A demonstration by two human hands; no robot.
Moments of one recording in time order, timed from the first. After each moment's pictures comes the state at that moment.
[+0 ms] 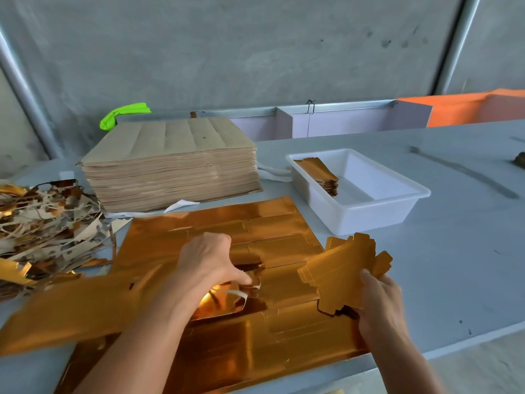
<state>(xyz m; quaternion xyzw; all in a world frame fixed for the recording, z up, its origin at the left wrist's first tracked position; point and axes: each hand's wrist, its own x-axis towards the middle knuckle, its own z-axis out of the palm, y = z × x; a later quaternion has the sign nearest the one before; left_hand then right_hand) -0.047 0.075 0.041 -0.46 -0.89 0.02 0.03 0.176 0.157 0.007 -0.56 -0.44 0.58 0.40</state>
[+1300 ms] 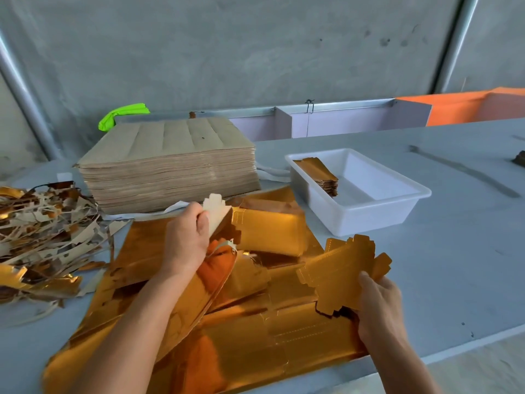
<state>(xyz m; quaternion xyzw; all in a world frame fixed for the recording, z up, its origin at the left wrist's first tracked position) -0.075 0.072 0.047 -0.41 -0.80 -0.40 0.16 0.174 0.154 0.007 -0.56 -0.44 0.57 0.40</state>
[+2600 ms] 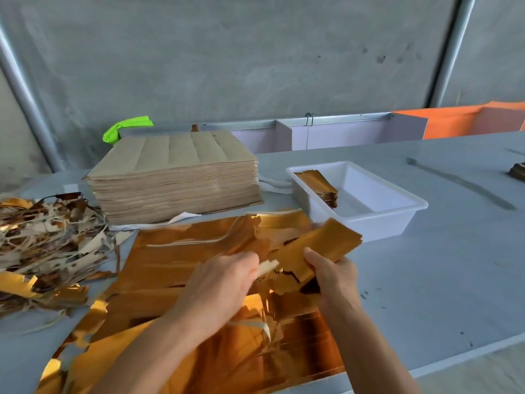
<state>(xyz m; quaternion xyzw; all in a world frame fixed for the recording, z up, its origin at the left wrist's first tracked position) -0.006 0.027 0.066 -0.63 -0.75 -0.20 0.07 0.117 0.154 0.035 -0.46 -0.45 0.63 0.42</state>
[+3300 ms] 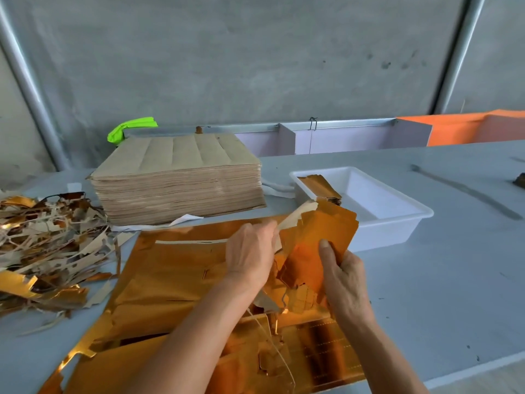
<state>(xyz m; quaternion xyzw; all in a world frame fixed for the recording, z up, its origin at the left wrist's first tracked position) -0.008 0.113 0.058 -0.53 -0.78 -0.27 0.20 0.126 0.160 0.032 -0.38 -0.62 0.51 0.46</state>
